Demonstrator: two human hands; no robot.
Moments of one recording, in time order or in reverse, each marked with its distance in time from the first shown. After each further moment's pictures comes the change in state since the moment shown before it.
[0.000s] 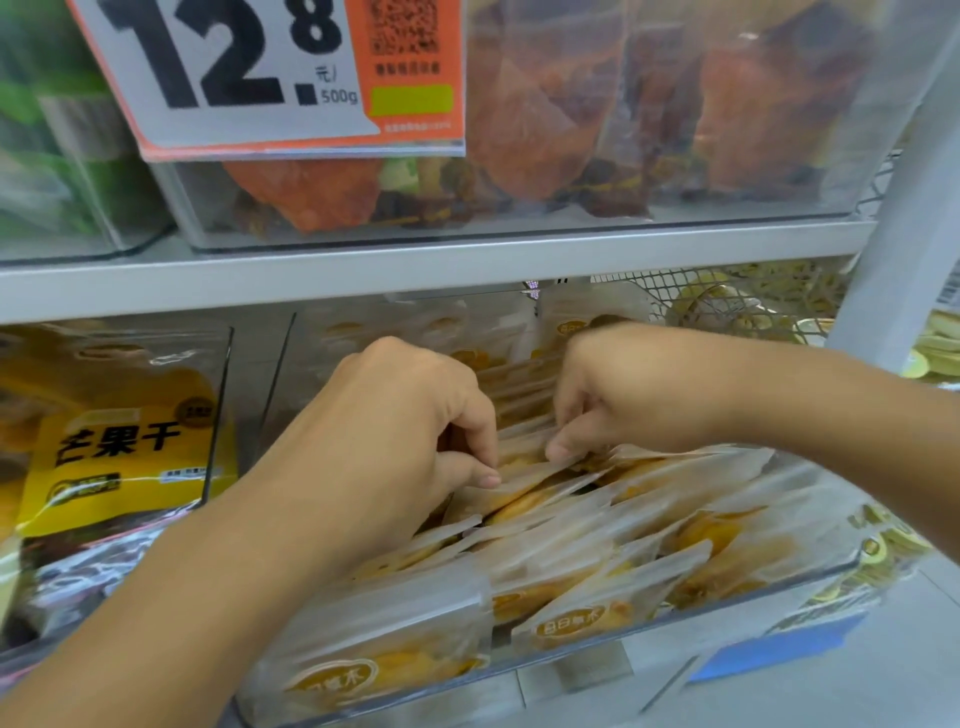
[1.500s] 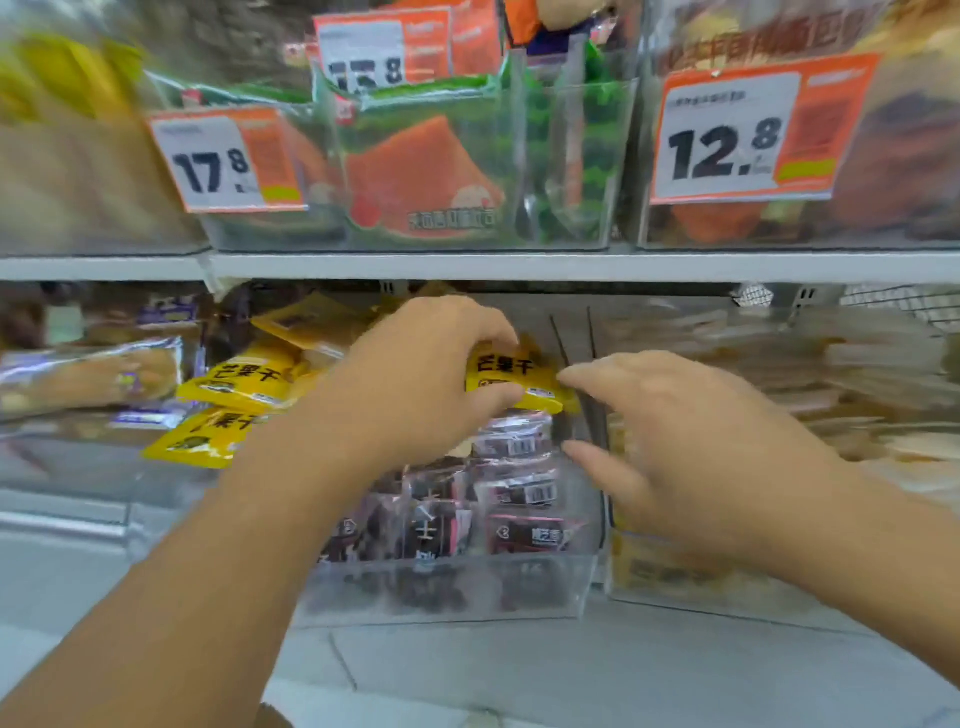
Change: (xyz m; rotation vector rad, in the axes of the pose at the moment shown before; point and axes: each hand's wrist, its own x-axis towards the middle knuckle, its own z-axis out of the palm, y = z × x) left_hand -0.154 -0.065 -0.109 0.317 0.185 -0.244; right_hand -0.027 -0.209 0.018 -0.064 0.407 -0.159
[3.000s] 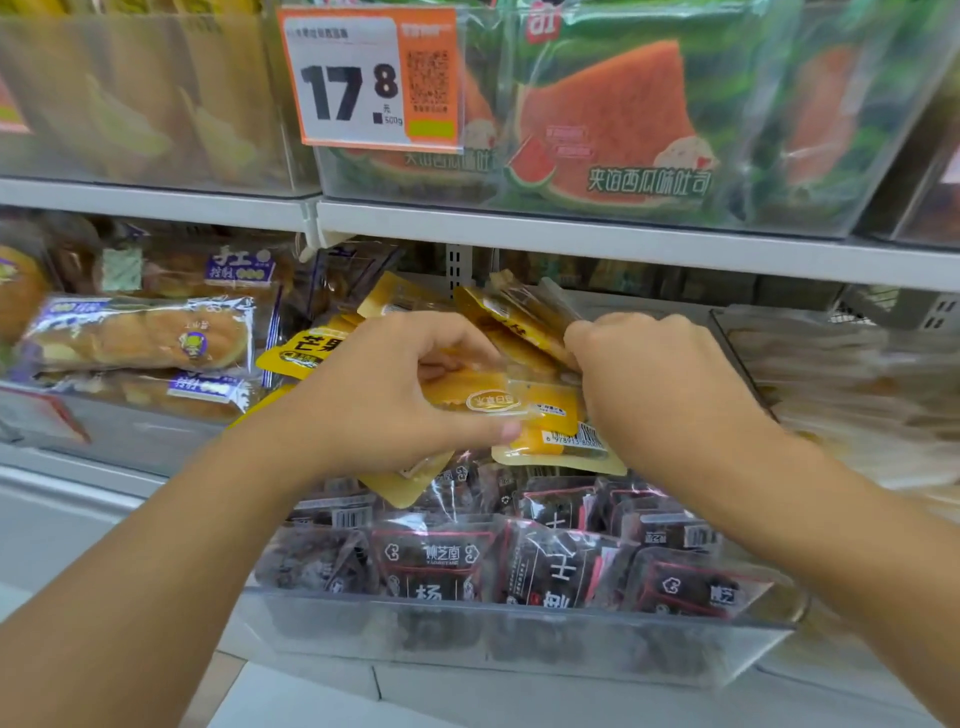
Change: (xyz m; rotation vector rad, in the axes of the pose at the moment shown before) left_hand -0.046 -0.119 0.005 -0.449 0.003 -0.172; right_hand 0.120 -0.076 0.052 -0.318 0.119 0.029
